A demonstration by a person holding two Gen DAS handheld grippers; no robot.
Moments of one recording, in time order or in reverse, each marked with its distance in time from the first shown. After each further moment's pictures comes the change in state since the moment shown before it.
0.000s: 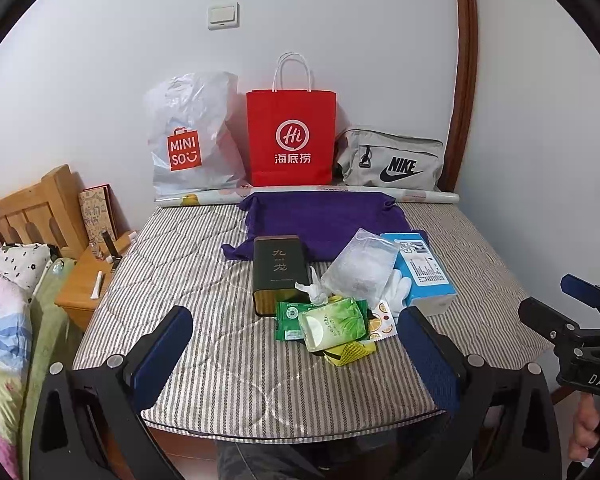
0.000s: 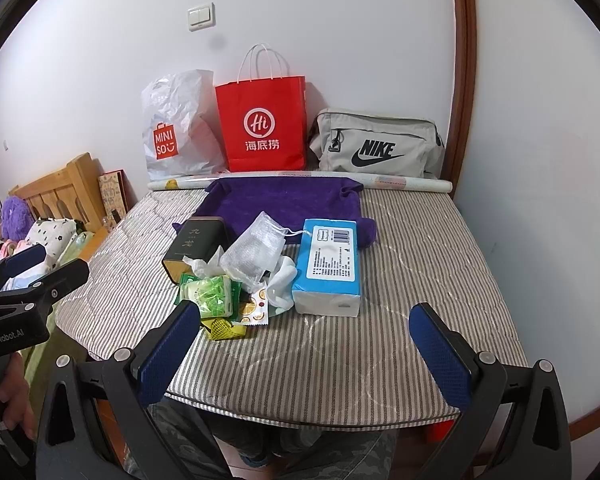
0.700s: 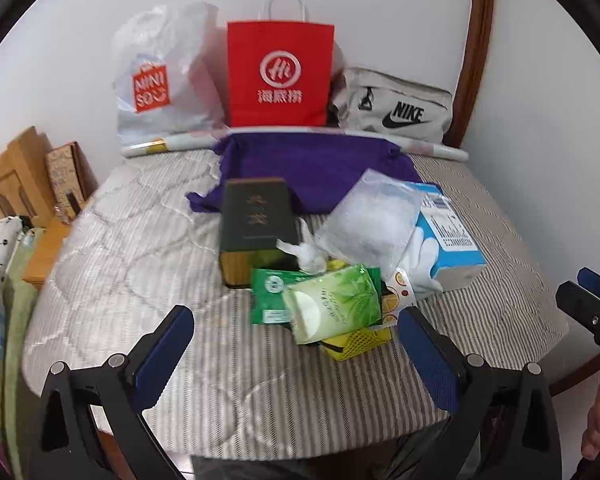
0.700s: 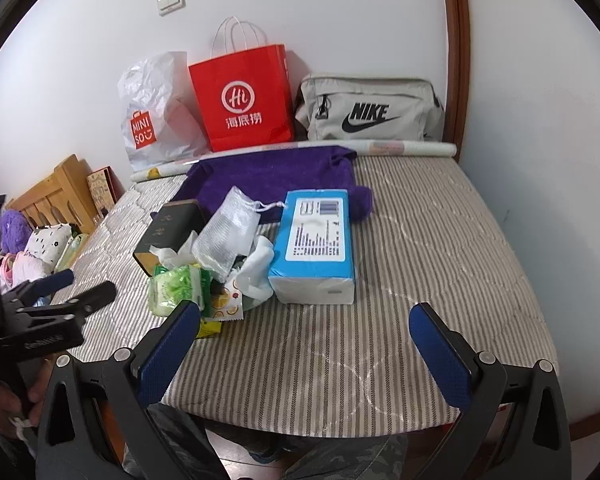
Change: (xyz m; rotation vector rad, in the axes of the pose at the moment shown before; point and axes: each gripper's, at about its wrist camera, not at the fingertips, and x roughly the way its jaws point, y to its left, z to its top) left arm 0.116 -0.009 -0.024 -0.011 0.171 -0.057; right arm 0.066 -0.033 -0.011 0.073 0.082 0.034
